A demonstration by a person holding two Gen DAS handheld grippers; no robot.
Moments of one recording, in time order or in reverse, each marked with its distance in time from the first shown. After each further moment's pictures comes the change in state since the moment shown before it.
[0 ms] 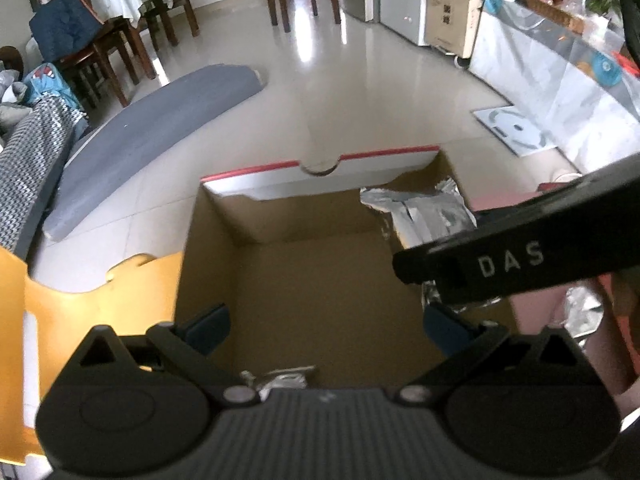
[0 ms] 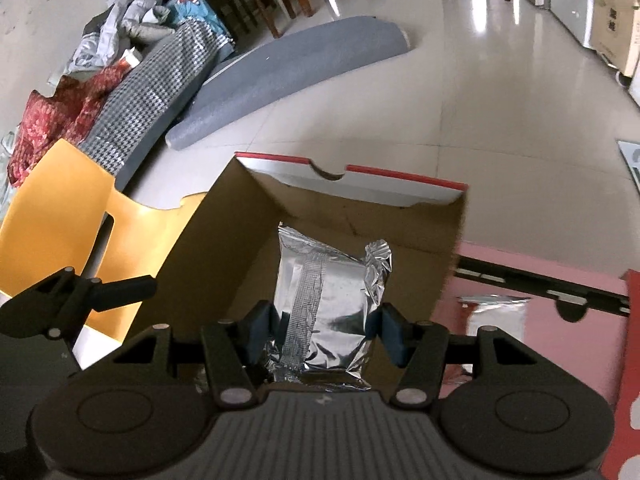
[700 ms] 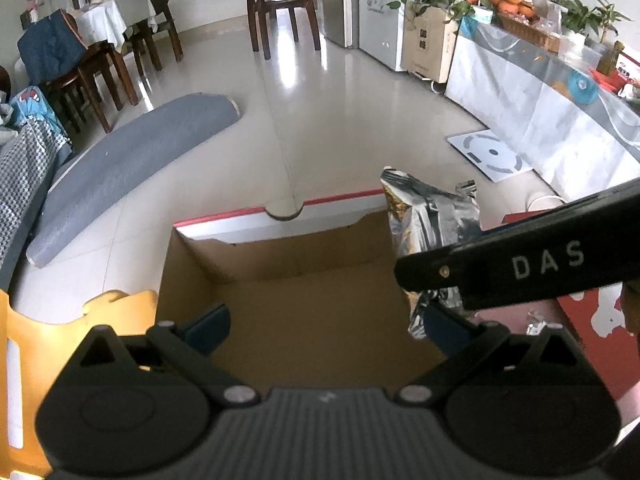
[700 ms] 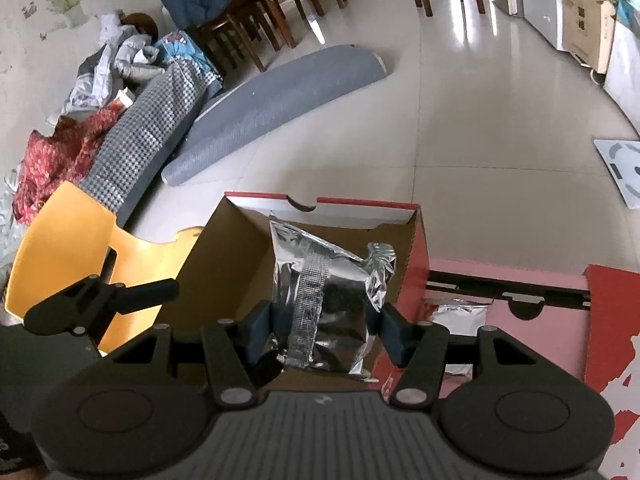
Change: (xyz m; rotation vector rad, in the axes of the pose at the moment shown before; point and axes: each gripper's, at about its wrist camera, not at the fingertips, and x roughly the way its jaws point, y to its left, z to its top) left arm -0.012 -0.029 0.018 0.015 -0.082 -0.043; right arm -0.049 -0.031 -0.006 0.061 -0.090 0.009
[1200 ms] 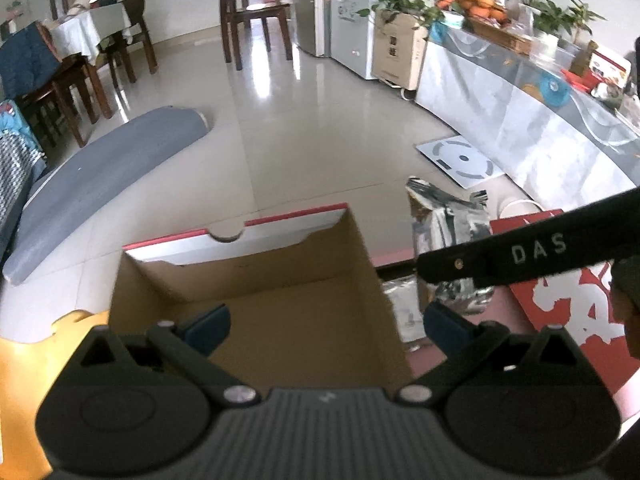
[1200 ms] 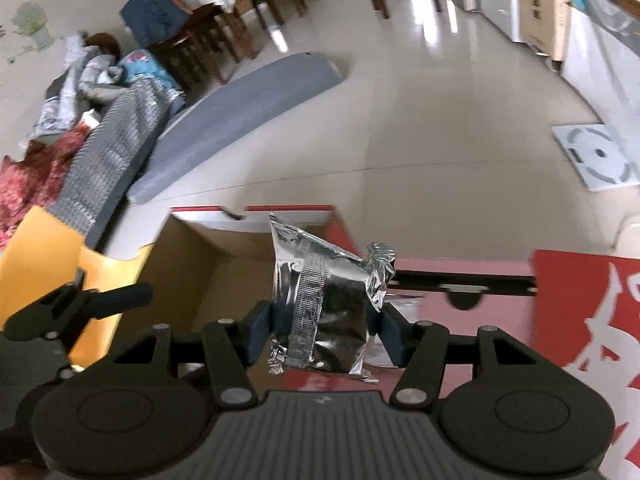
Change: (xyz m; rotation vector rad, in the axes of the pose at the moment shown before) left arm 0.009 -0.040 0.010 0.039 -0.023 -0.069; right arm -0.017 -0.057 -0.009 0.090 -0.017 -0.108
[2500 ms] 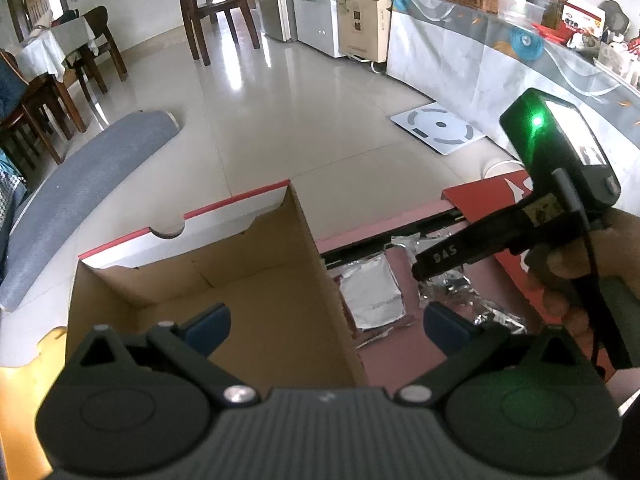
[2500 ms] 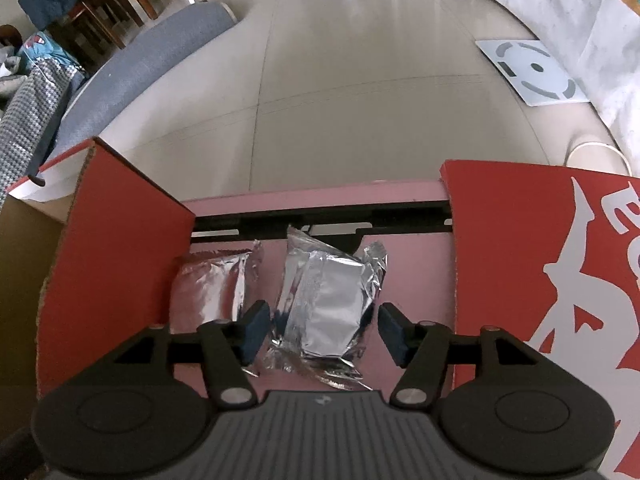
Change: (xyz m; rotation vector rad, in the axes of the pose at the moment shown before) left arm 0.018 -0.041 -0.007 0.107 0.050 -0.011; right arm 0.082 -0.089 -0.018 0.116 0.158 -0.169
